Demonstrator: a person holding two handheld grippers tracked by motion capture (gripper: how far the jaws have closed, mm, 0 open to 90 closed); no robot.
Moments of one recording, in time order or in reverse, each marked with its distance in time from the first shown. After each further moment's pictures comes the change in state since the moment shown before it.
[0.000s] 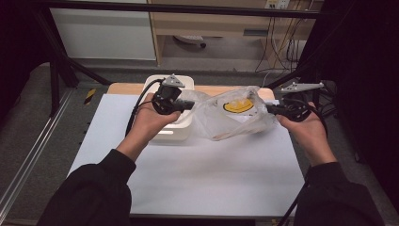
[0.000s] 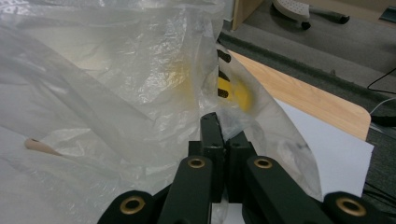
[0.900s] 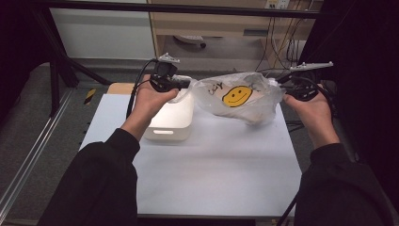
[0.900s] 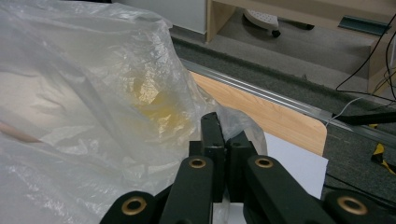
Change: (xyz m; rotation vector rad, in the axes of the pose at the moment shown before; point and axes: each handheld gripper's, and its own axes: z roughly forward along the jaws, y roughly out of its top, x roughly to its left) left arm 0.044 0.029 0.005 -0.050 0.080 -0.083; right arm -0.036 0.037 -0.001 -0.033 -0.083 0.055
